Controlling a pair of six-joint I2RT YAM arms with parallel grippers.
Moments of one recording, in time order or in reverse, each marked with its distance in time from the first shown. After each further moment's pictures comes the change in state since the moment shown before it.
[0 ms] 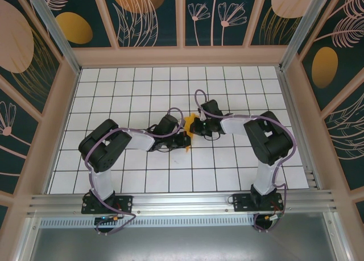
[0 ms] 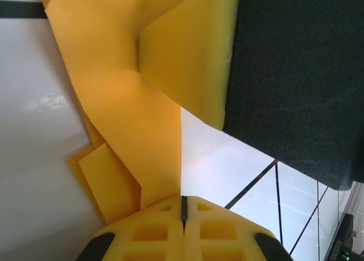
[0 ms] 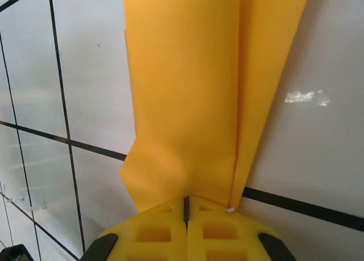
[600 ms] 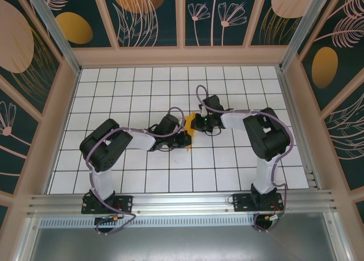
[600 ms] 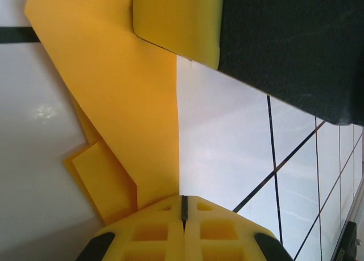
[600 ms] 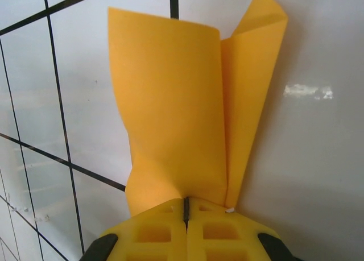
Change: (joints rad) left arm -0.004 0.010 0.010 0.013 -0.022 0.000; right arm -0.052 0.060 0.085 -0.051 -0.048 -0.048
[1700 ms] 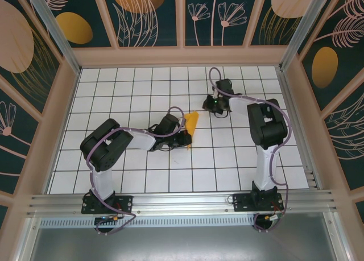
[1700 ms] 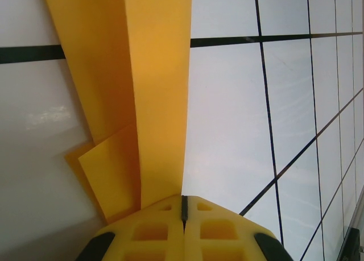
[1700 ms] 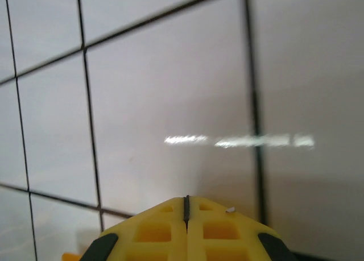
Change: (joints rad) left arm -0.001 0.005 0.001 0.018 -0.016 0.000; right arm -0.188 0.145 0.264 -0.063 0.096 -0.092
